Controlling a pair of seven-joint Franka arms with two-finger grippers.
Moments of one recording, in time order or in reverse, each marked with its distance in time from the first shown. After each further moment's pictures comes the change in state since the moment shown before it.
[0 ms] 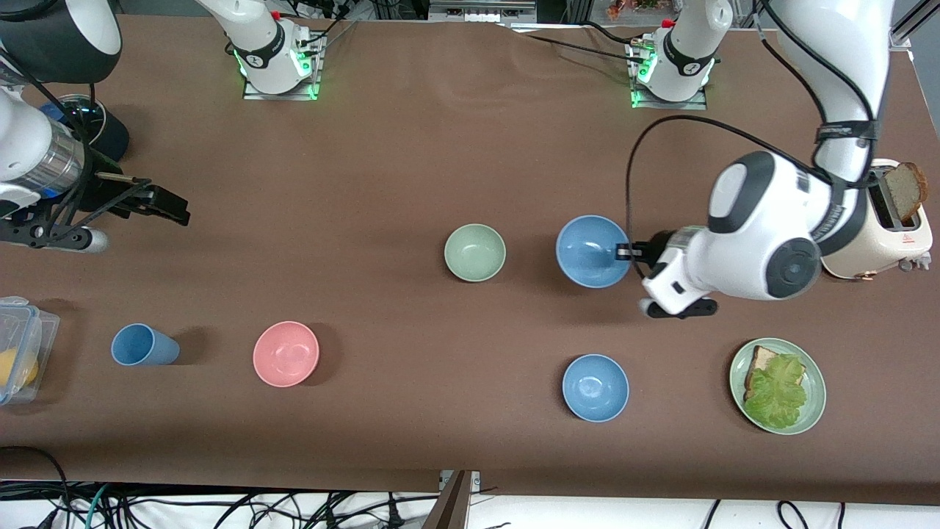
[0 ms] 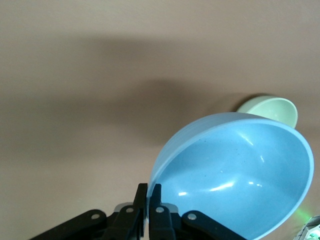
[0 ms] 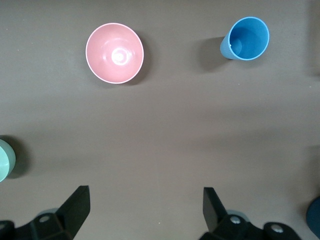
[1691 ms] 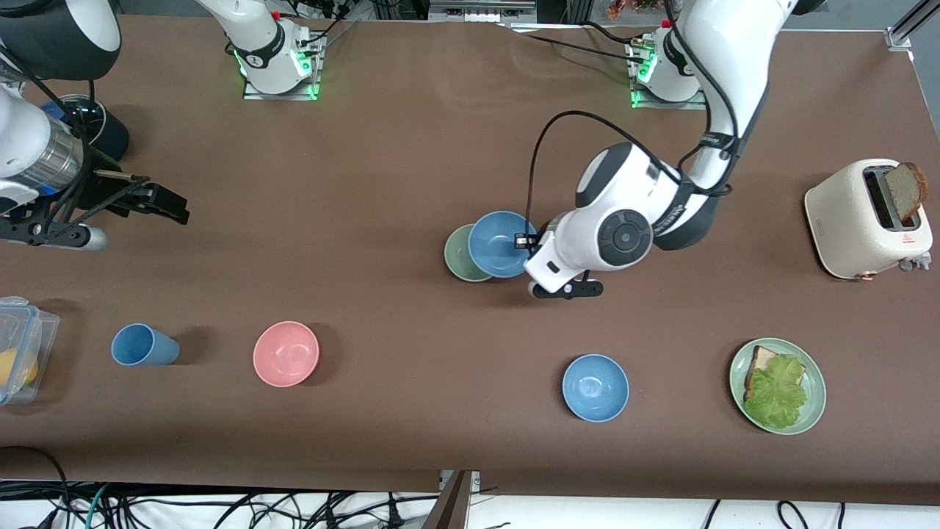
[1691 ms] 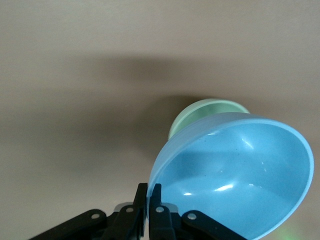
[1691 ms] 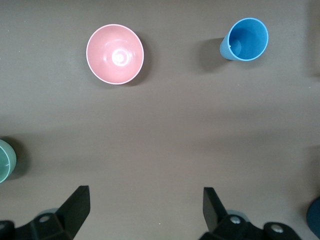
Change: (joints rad) left arm -0.232 0.113 0.002 0.006 0.000 0.256 -0.183; right arm 0.000 -0.008 -0.001 -0.007 0.000 0.006 0.001
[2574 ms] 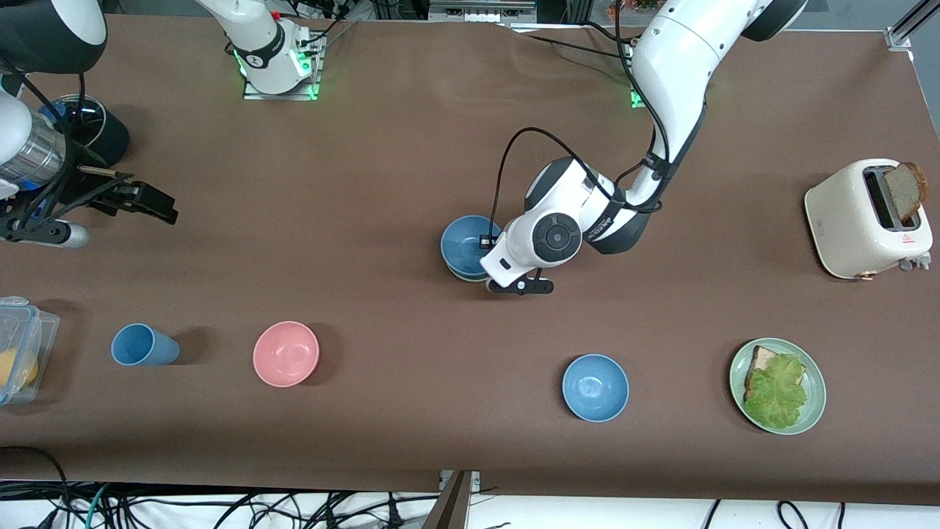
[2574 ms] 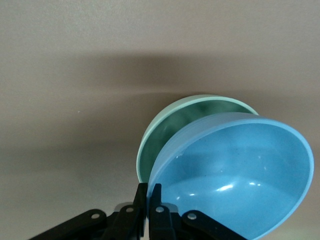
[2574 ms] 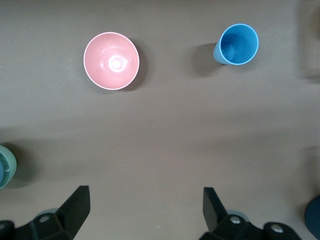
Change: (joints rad) left arm -0.095 0.118 0.010 -0.008 0.025 0.113 0.000; right arm -0.003 -0.012 -0.016 0.006 0.000 0.003 -0.001
